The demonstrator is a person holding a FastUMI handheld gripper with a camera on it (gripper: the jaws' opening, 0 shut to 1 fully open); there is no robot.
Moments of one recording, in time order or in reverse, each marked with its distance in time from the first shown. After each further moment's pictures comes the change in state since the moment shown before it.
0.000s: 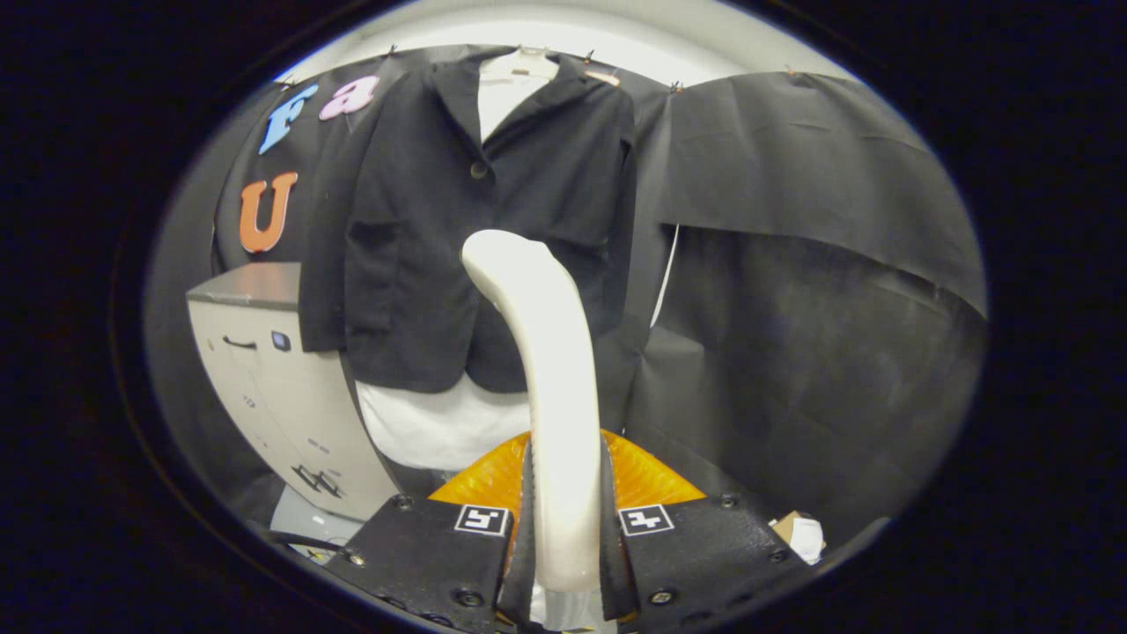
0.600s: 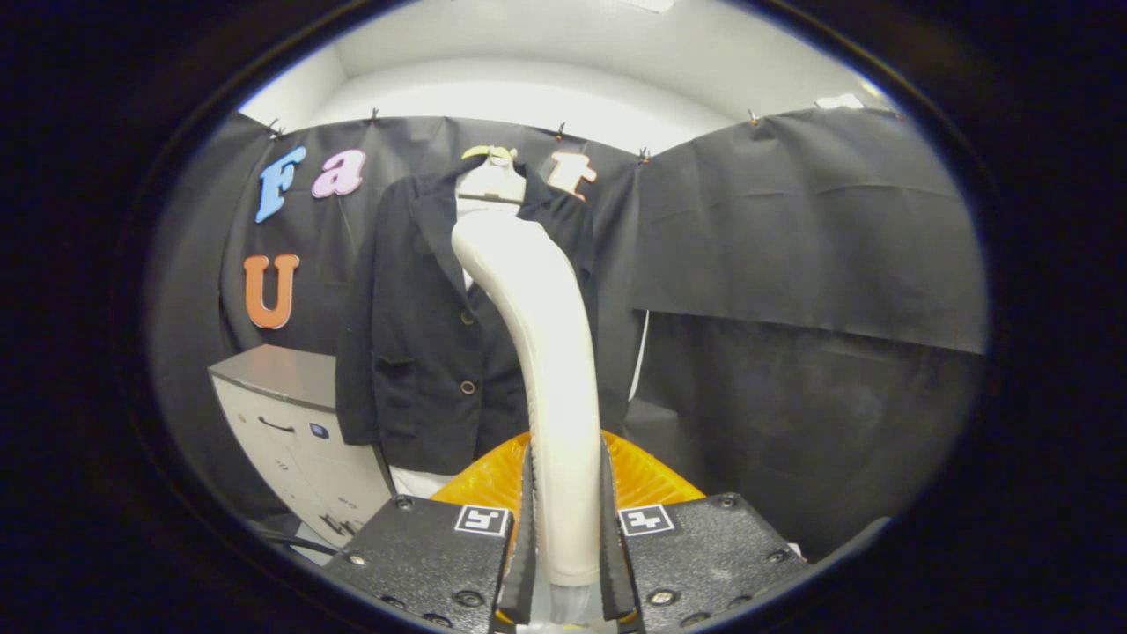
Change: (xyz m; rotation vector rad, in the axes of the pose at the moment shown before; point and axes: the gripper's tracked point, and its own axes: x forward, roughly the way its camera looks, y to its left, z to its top) arm -0.115 -0.020 0.112 0.036 -0.222 0.015
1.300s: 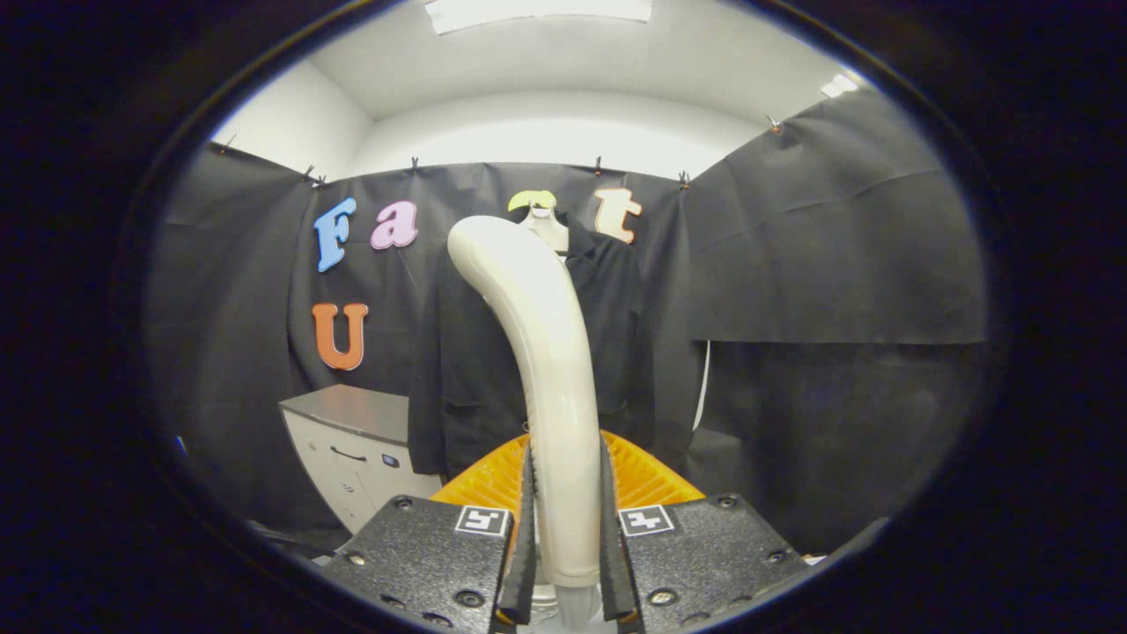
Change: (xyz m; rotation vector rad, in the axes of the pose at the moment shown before) arm -0.013 -0.004 0.028 0.071 -0.093 0.234
